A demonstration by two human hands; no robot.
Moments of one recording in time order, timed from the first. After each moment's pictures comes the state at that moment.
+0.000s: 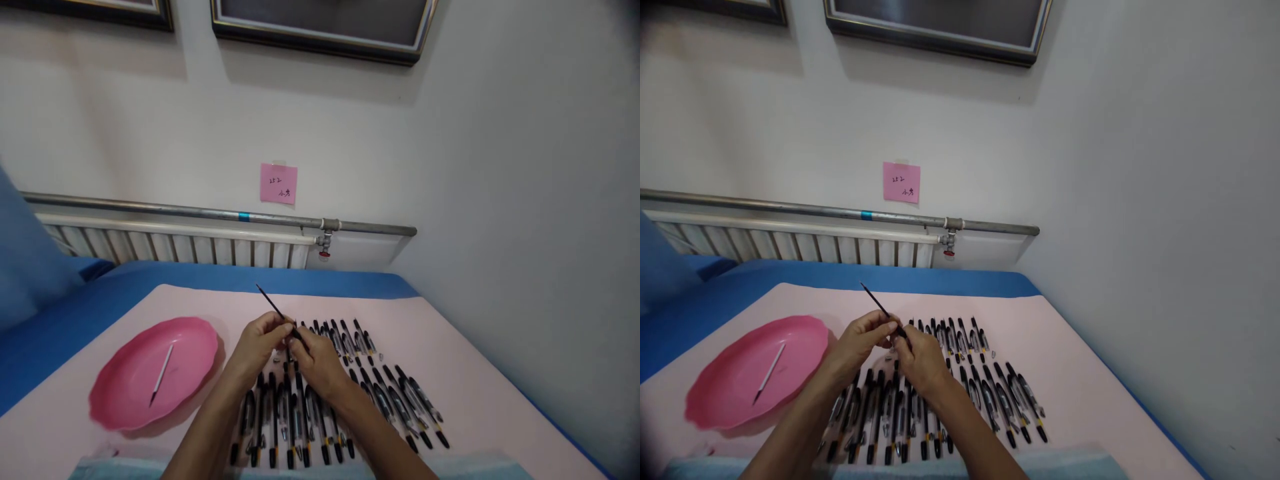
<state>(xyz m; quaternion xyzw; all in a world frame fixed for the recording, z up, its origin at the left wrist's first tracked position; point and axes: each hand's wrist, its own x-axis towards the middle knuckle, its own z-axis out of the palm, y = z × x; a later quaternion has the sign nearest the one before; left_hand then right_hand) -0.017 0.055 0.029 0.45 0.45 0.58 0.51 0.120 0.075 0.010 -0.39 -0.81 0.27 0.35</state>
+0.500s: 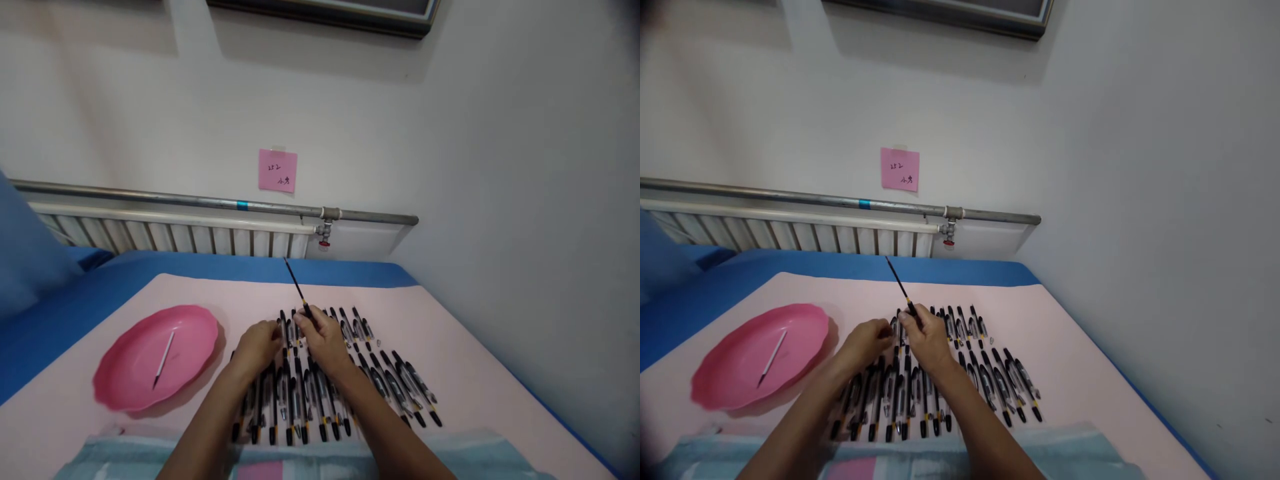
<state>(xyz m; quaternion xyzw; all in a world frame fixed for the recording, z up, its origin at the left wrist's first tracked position) -0.025 0.064 -0.013 0.61 0.66 0.37 0.25 0.125 0.078 0.013 -0.39 -0.73 0.34 0.44</state>
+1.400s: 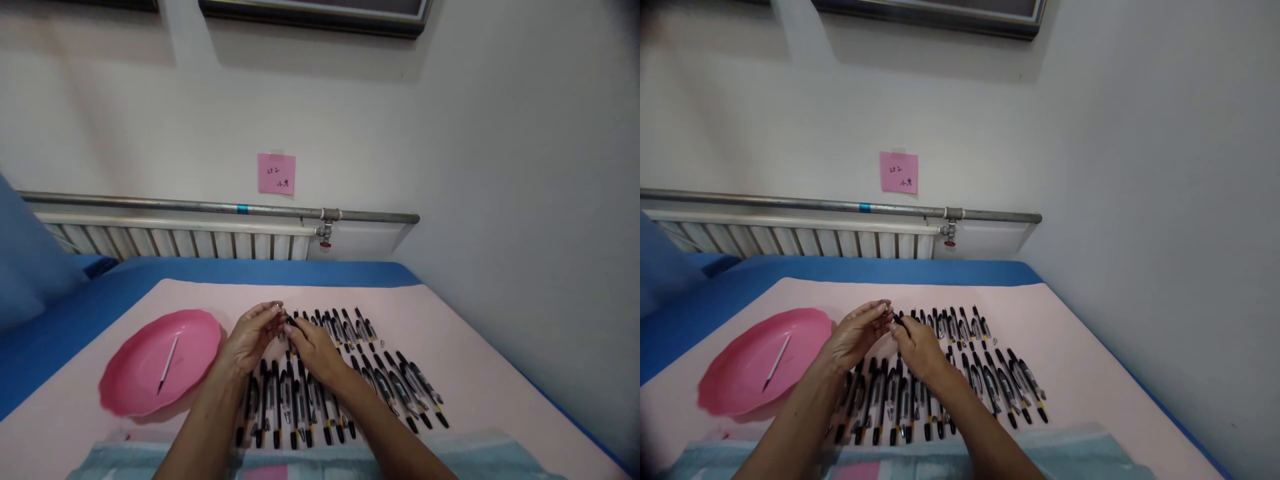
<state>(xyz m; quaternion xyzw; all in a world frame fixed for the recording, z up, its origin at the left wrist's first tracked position) -0.027 0.062 0.016 0.24 0.37 0.64 0.63 0.114 0.075 0.007 -0.39 -0.79 0.34 0.34</state>
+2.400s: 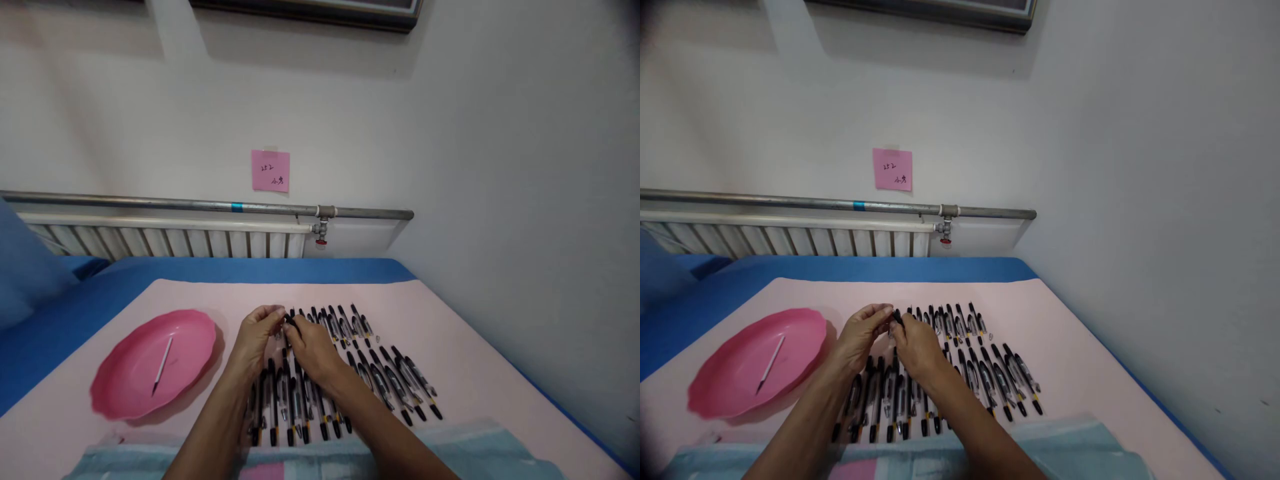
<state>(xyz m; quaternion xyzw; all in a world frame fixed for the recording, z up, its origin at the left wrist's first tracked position) -0.005 0.065 0.006 0.27 0.43 0.66 0.55 0.117 0.079 0.000 -0.46 -0.81 0.21 0.29</state>
